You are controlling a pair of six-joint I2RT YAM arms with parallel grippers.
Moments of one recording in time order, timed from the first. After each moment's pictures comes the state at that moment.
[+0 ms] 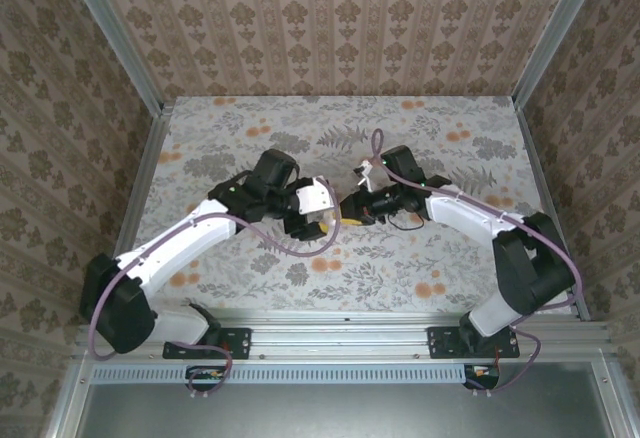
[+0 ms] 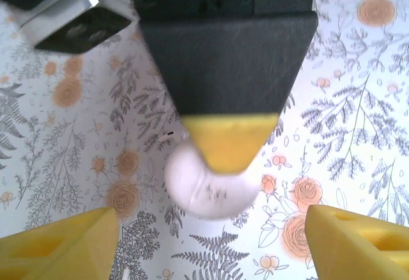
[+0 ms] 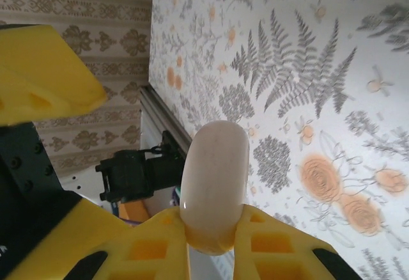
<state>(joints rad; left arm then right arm) -0.72 1.32 1.05 -0.56 0.41 0.68 0.45 1.54 0.97 -0.27 -0.89 0.64</state>
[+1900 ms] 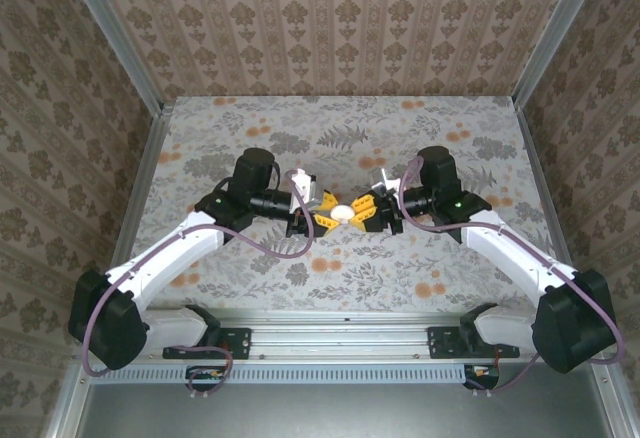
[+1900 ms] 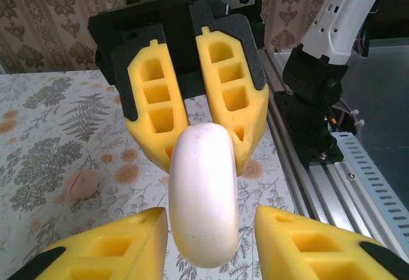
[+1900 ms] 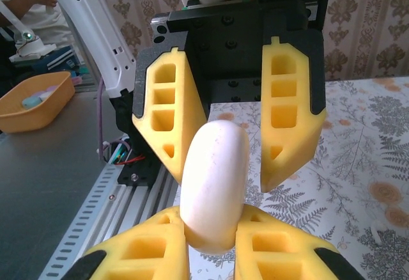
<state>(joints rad) -0.66 1.24 0.92 -0.20 0.99 0.48 0.39 1.23 0.83 -0.08 -1.19 -0.37</state>
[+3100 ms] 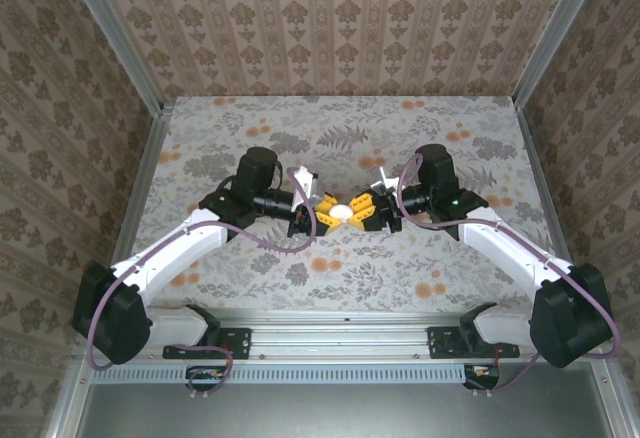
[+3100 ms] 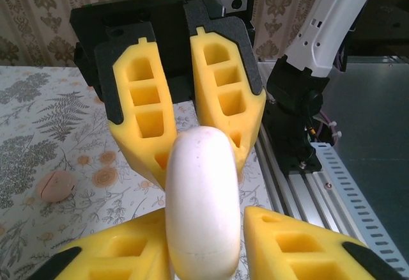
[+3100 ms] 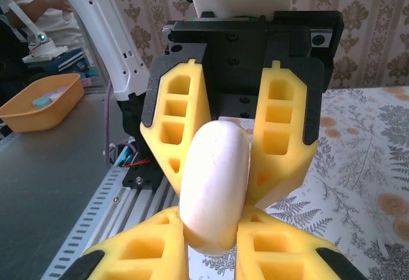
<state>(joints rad) -0.66 1.27 0.93 -0.18 1.05 0.41 0.39 1.26 0.84 -0.06 -1.23 -0.37</state>
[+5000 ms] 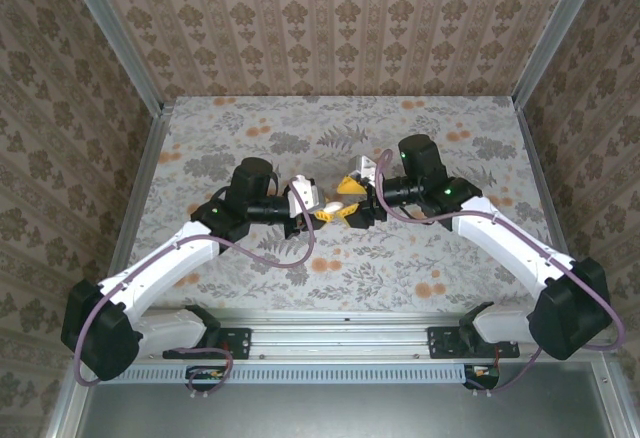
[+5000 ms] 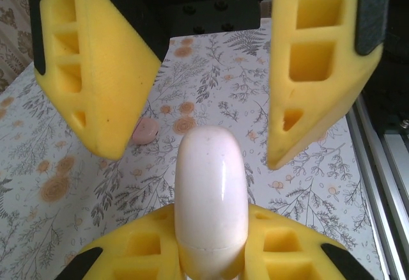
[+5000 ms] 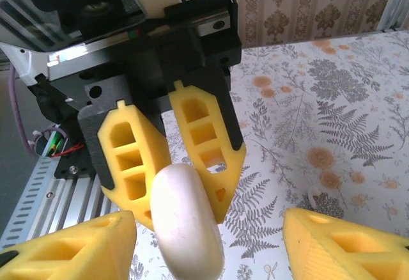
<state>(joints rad) -0.69 1.17 0.86 -0.21 0.70 0.51 0.49 1.30 1.02 -0.28 -0.87 -0.41</state>
